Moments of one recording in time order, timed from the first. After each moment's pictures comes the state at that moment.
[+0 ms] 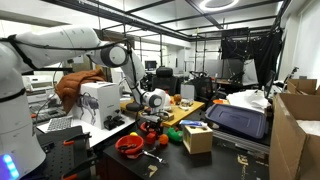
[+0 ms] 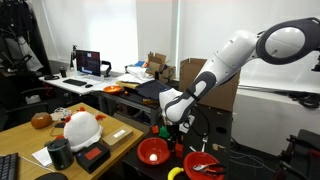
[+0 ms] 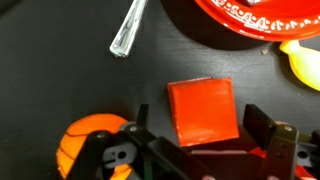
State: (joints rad) arm 0.17 1.22 0.07 -1.34 -0.10 2.32 -0.09
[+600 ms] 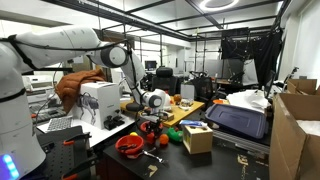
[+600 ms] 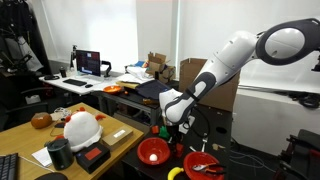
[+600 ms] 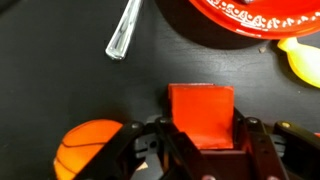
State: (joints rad) arm 0.18 1.22 0.07 -1.34 -0.09 2.32 -0.07
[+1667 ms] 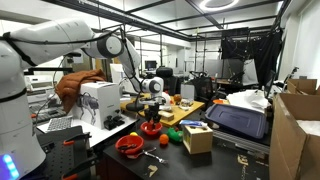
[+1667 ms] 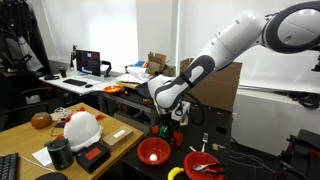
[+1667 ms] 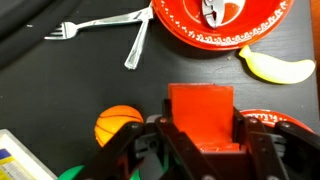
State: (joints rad) arm 0.28 1.11 0.01 -1.30 -0.12 2.06 0.07
